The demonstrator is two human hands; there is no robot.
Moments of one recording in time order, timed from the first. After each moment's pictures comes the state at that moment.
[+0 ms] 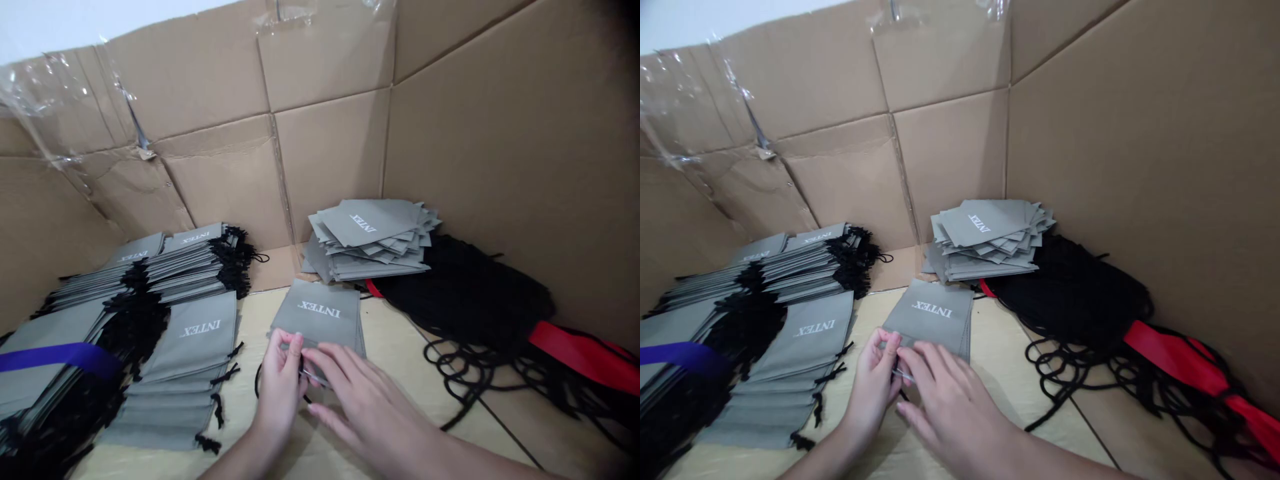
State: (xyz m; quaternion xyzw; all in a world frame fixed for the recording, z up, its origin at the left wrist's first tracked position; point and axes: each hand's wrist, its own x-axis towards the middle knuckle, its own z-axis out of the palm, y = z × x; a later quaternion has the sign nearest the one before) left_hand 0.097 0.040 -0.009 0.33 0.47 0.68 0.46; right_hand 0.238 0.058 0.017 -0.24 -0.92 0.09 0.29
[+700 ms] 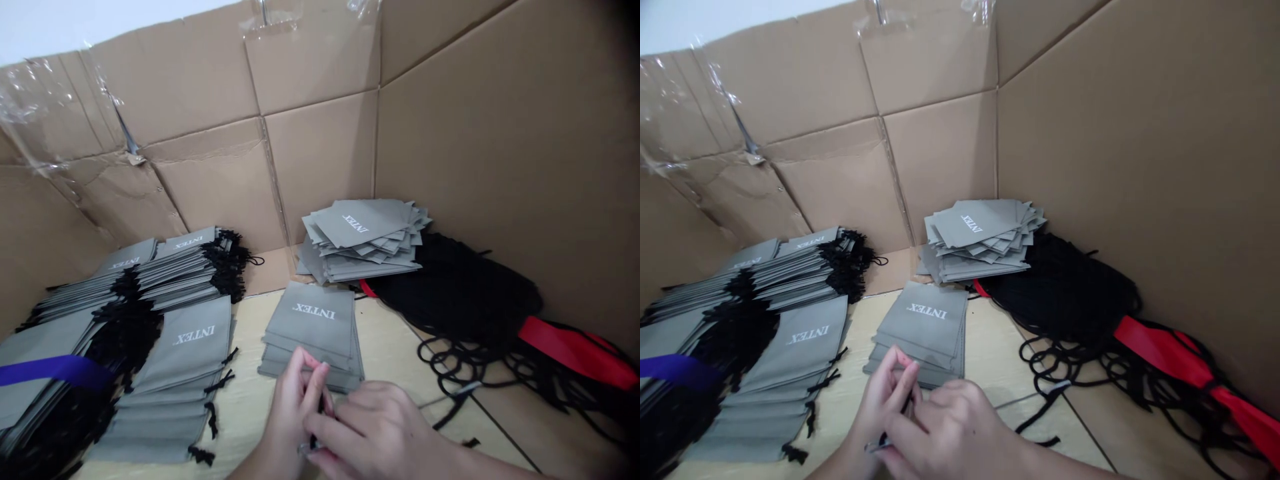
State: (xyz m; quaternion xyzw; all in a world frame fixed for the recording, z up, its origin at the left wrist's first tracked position) left_hand 0.116 0.026 -0.015 0.48 0.53 0.53 0.45; right_hand 0.251 0.048 0.022 -0.10 -0.94 -0.07 0.32
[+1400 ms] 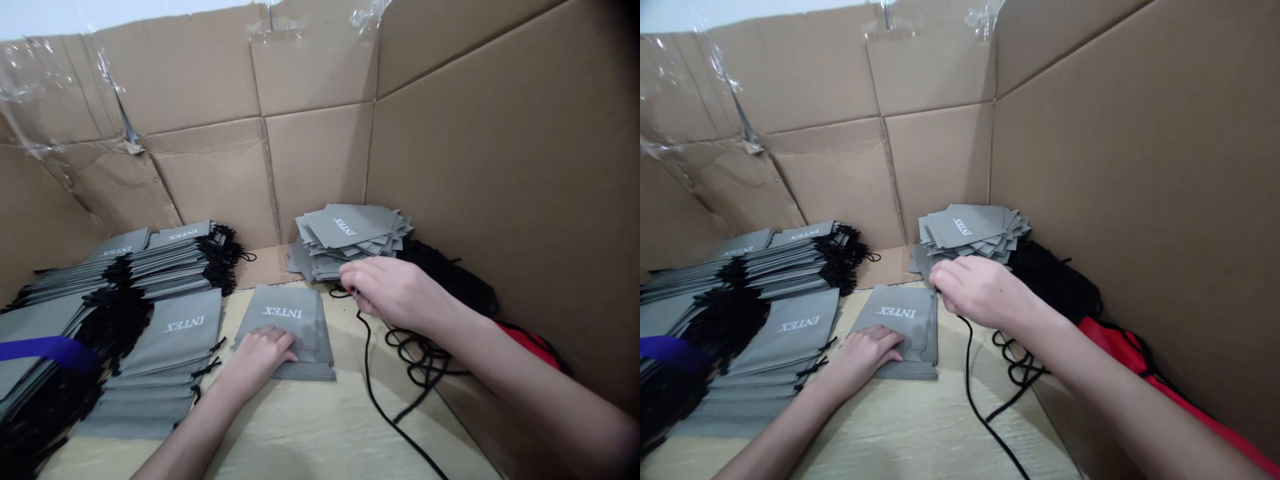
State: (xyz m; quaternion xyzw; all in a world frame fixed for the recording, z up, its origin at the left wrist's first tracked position) left_hand 0.065 0.047 0.010 0.82 0.56 0.07 -0.07; right_hand 0.298 0.137 0.108 -0.06 -0.90 -0.29 0.33
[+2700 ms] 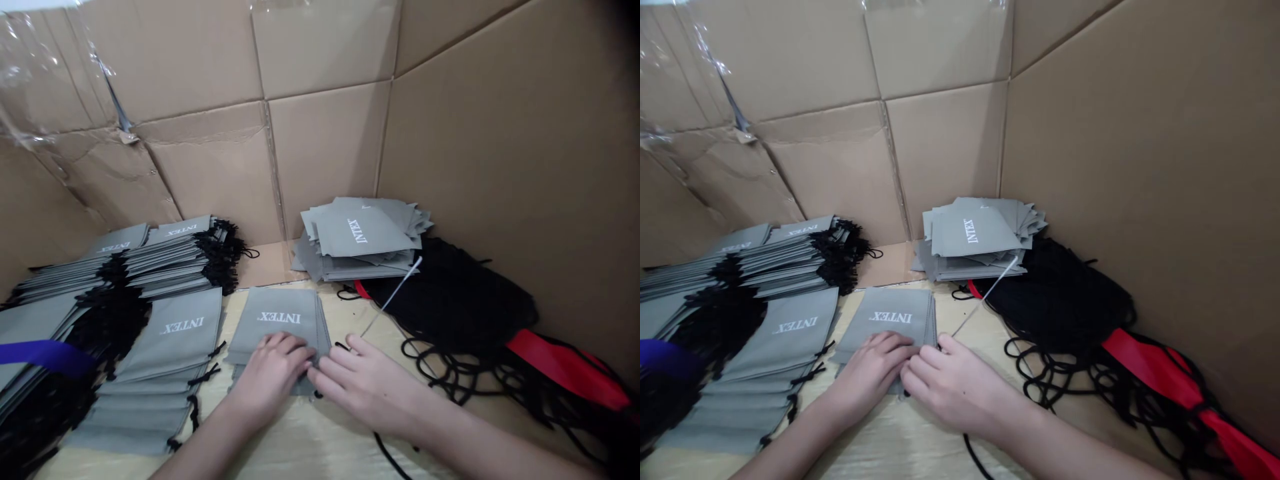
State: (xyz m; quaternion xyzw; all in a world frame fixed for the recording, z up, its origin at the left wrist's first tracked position) left_hand 0.077 0.050 -0.003 0.80 0.58 0.12 0.00; right_hand 0.267 0.104 0.019 -0.03 -0.96 -0.21 0.19
